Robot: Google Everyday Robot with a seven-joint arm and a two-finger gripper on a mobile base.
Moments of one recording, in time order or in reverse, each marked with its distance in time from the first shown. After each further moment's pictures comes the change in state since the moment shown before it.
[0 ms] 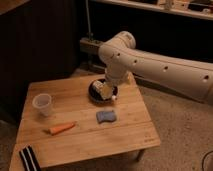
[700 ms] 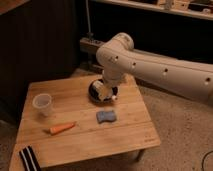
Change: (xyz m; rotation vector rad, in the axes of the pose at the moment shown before) arm 0.010 -0.024 -0.008 0.008 0.099 -0.151
